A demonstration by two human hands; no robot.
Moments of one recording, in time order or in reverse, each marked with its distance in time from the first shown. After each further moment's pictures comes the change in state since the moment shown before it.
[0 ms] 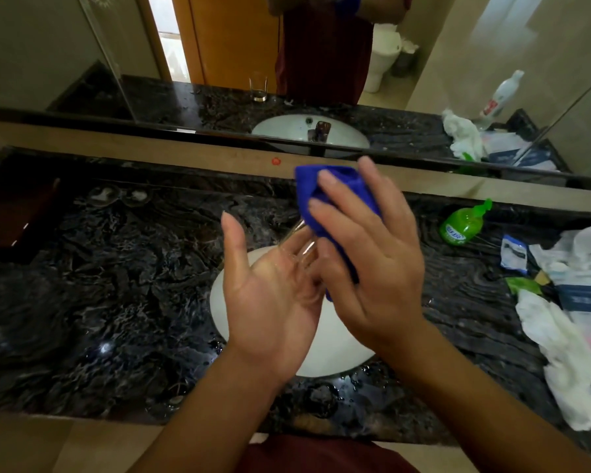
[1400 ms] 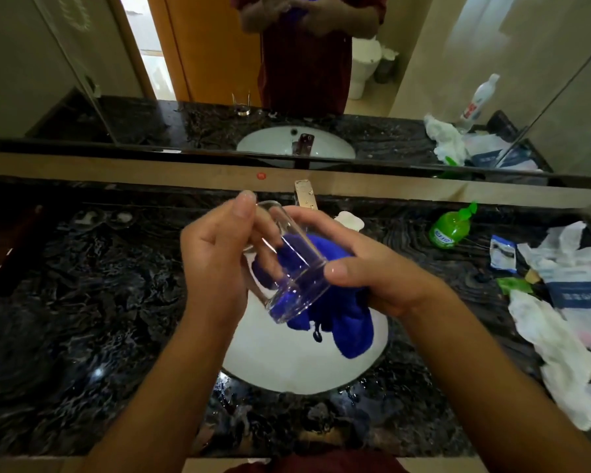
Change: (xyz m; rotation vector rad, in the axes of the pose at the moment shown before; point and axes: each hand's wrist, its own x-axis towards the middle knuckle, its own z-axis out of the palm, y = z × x) left_hand 0.043 0.043 -0.006 0.731 0.070 0.597; right_hand 0.028 0.047 -0.014 1.200 -0.775 0.766
